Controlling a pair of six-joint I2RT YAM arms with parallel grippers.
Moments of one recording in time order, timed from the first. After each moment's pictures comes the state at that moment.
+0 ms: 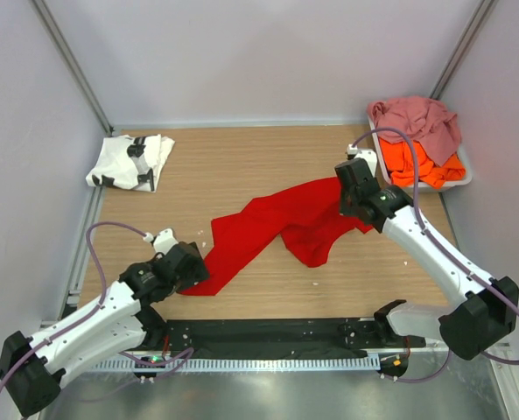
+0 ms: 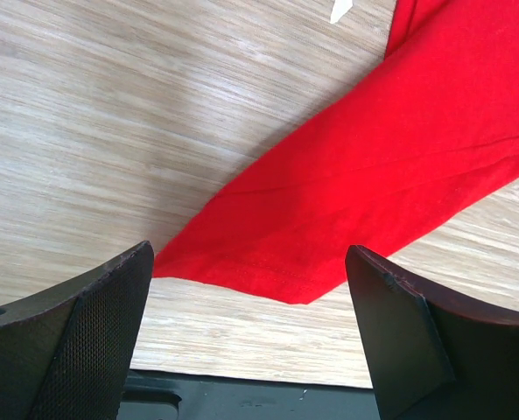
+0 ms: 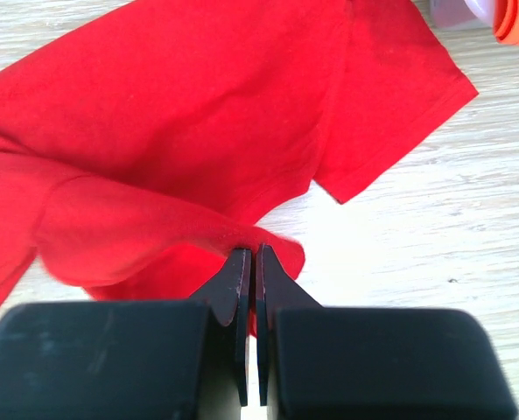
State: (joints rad) left arm -0.76 0.74 0.46 -0.78 -0.40 -1.06; right arm 0.48 1.23 1.11 -0.76 0.44 0.42
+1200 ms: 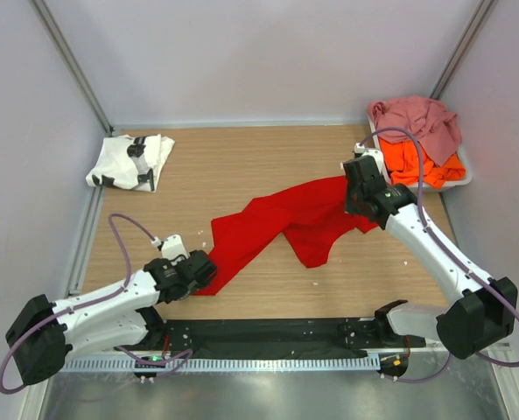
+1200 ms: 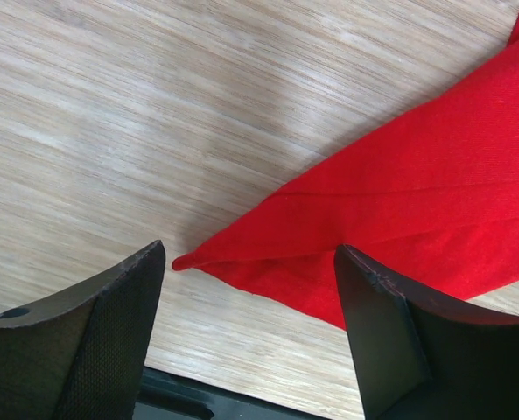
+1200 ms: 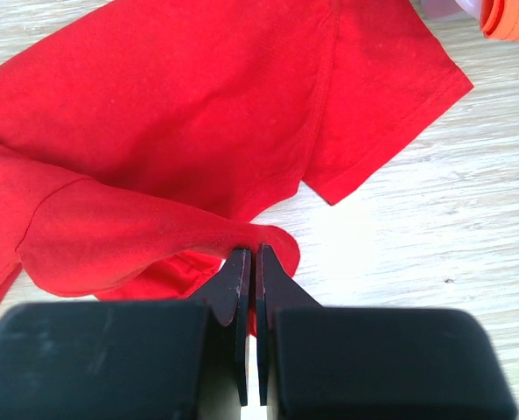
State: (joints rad) left arm -0.90 0.96 0.47 -0.84 -0.56 -1.23; right arm 0.39 1.24 1.10 -0.75 0.38 0.39
